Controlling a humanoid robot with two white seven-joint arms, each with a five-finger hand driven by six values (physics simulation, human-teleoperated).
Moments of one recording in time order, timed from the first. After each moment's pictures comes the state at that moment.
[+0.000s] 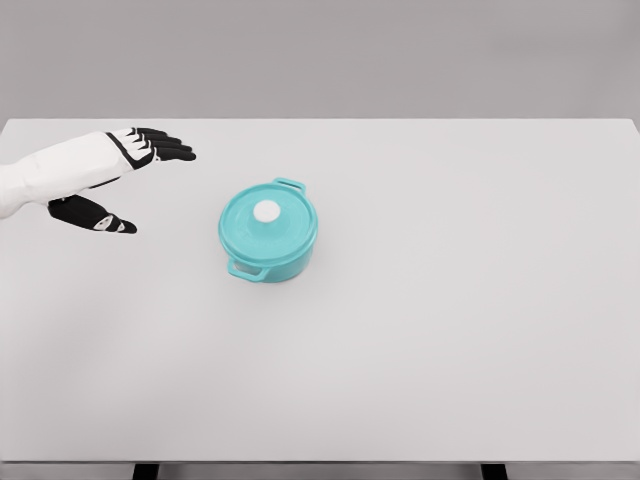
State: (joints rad) left arm -0.40 0.83 -0.24 -1.60 -0.09 -0.61 -0.61; right arm 0.05 0.00 -0.16 0.08 -0.01 -0.25 -0.18
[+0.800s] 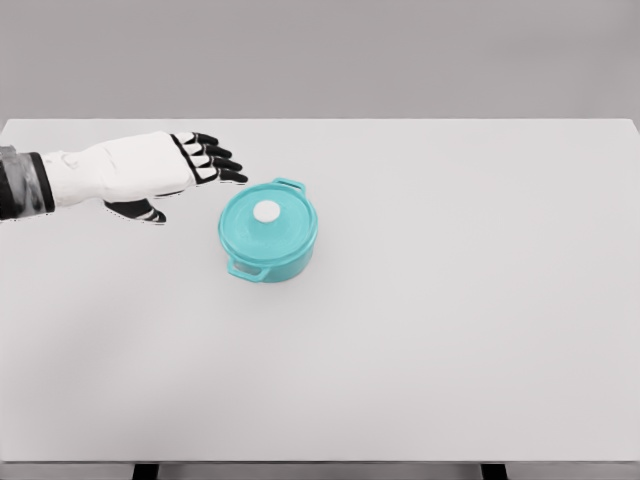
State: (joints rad) left arm -0.61 0.78 -0.46 -1.65 -0.44 -0.61 -0.61; right arm 0.05 0.00 -0.15 0.08 -0.02 -0.25 -0.27
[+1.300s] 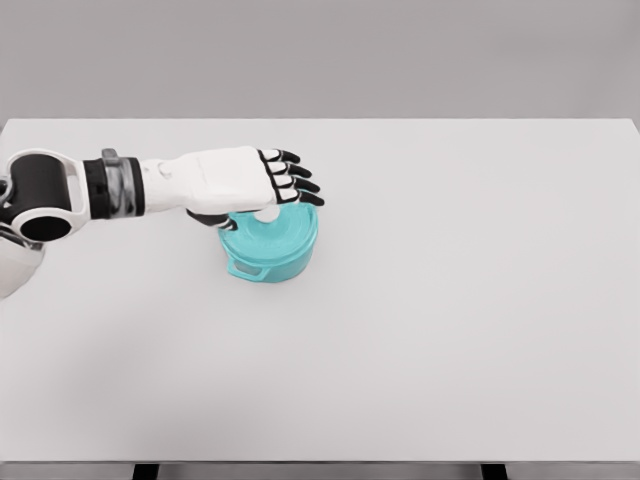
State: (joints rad) left arm -0.71 0.62 -0.62 -1.64 -0.53 -0.61 -0.61; right arm 0.05 0.00 -0.15 0.08 -0.02 -0.25 -0.27
